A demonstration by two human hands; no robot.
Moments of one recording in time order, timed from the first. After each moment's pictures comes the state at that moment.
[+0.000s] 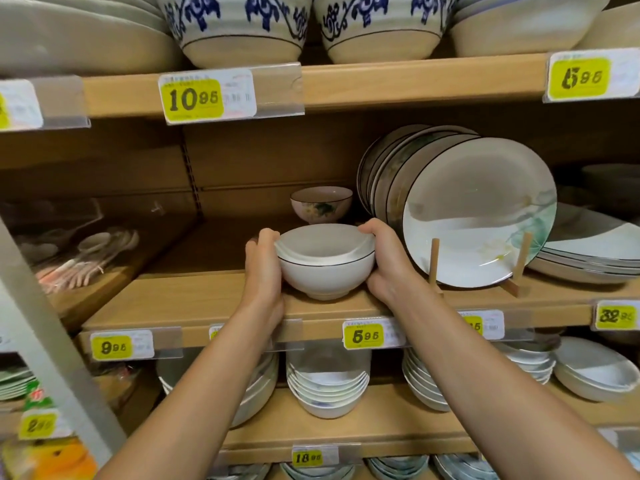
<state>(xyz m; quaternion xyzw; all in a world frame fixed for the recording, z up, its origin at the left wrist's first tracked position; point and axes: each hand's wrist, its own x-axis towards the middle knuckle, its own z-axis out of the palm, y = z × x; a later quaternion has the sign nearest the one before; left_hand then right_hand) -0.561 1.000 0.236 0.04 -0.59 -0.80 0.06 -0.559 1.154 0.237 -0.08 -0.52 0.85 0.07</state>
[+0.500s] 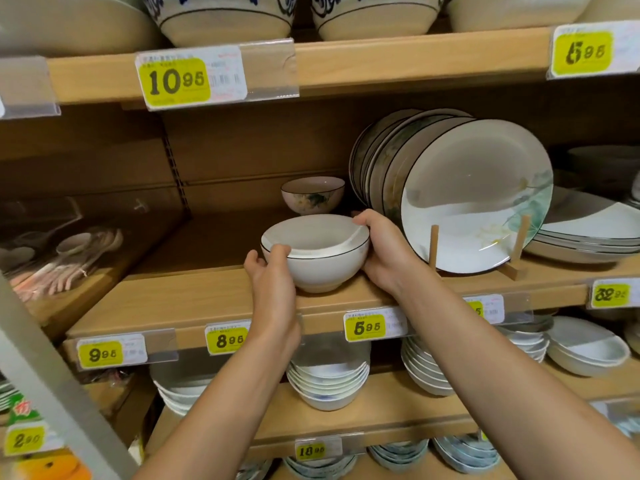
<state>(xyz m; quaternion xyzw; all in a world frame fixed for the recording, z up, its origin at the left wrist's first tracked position) -0.540 1.008 0.215 0.03 -0.58 -0.81 0.05 -0.561 1.154 0.238 -0.08 -0.55 0.83 0.08</state>
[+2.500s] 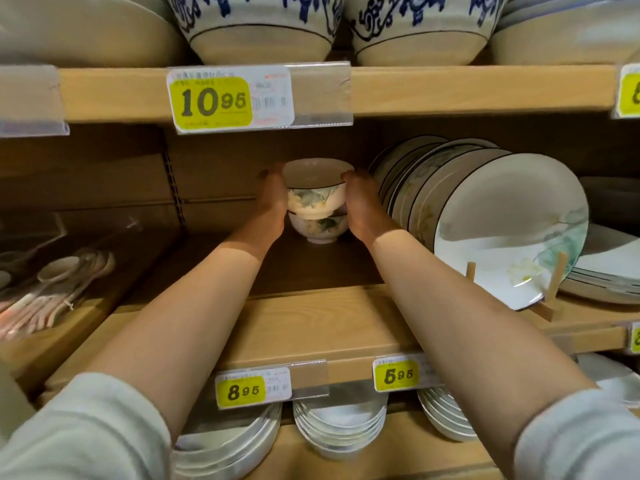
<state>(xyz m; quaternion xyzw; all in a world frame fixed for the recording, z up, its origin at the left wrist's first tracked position) -0.709 1.013 0.321 -0.07 -0.64 -0.76 0.06 -0.687 1.131 0.310 -0.06 -0.61 0.75 0.25</state>
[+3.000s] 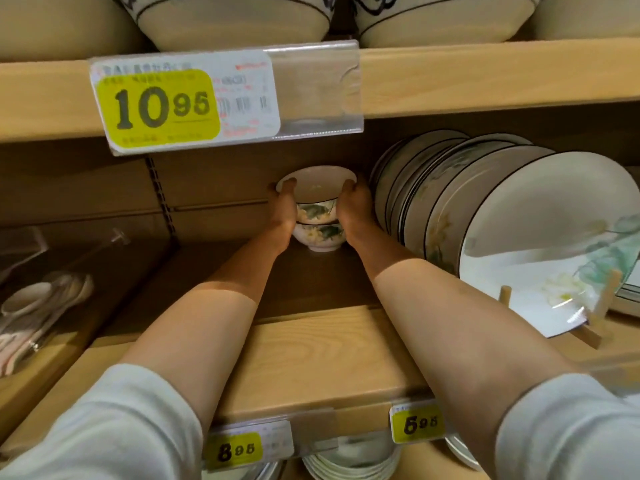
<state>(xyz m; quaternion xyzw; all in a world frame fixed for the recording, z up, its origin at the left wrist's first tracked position) -0.793 1.040 0.286 -0.08 -0.68 -0.73 0.06 -0.758 1.140 0.289 -0.12 -0.70 0.61 0.35</state>
